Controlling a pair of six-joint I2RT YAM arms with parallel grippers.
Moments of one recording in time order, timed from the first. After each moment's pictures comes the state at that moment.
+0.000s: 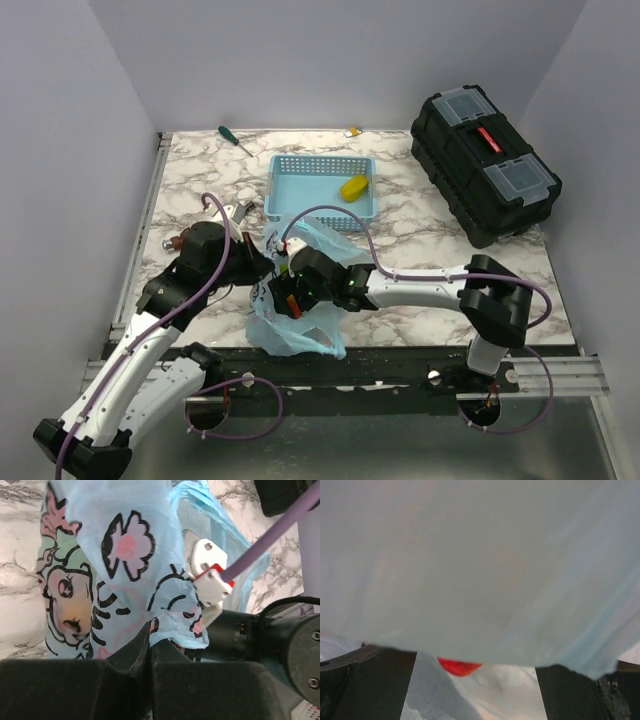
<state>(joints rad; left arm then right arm) -0.47 0.73 0.83 -0.66 0.17 -0.61 1.17 1.74 1.10 -0.07 0.02 0.43</state>
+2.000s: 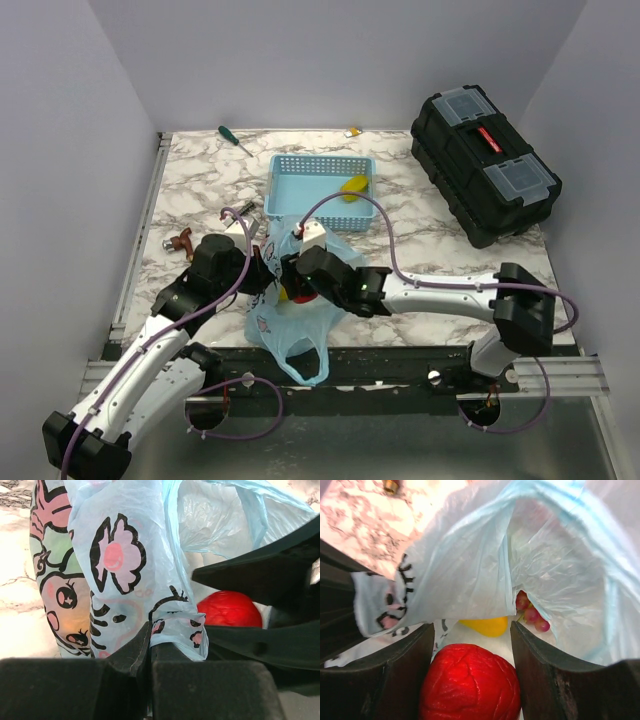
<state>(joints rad) -0.47 0.70 0.61 -0.50 0.20 -0.41 1.22 1.65 1.10 -0.04 0.43 0.51</state>
